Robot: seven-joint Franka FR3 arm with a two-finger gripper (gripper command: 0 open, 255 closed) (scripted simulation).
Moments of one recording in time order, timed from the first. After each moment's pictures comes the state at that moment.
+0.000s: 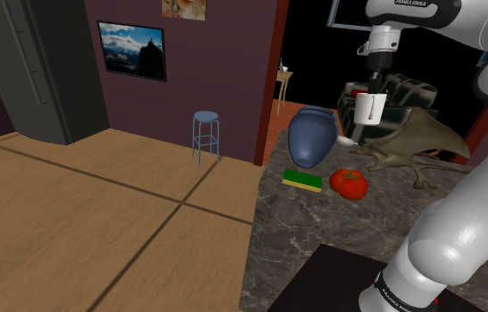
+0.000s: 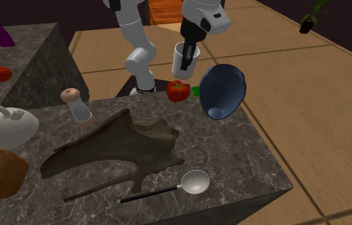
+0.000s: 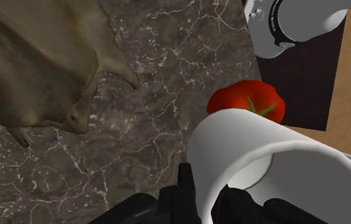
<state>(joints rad) -0.08 -0.18 -0.58 -1.57 -0.12 1.19 -0.80</state>
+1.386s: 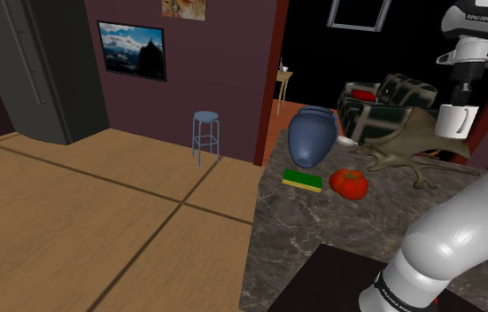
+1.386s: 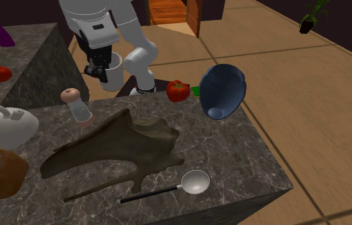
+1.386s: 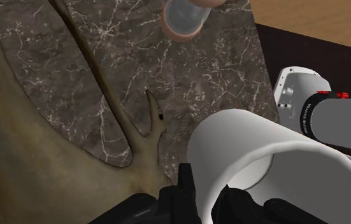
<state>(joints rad) -0.22 -0.29 -0.86 -1.60 -0.35 1.20 -1.26</state>
